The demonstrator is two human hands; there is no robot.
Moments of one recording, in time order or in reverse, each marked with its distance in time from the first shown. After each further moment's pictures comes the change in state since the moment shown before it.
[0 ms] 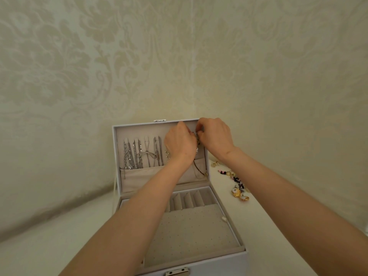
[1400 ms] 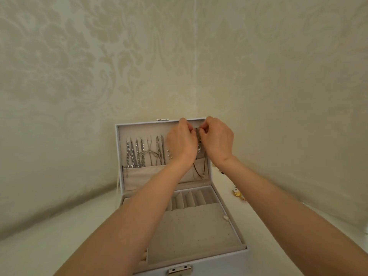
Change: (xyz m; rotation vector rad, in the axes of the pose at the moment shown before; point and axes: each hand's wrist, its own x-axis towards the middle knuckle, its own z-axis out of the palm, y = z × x) left_hand -0.006 -0.004 -0.001 -0.142 0.118 0.076; right_hand -0.014 -0.009 0.011 0.091 0.213 0.130
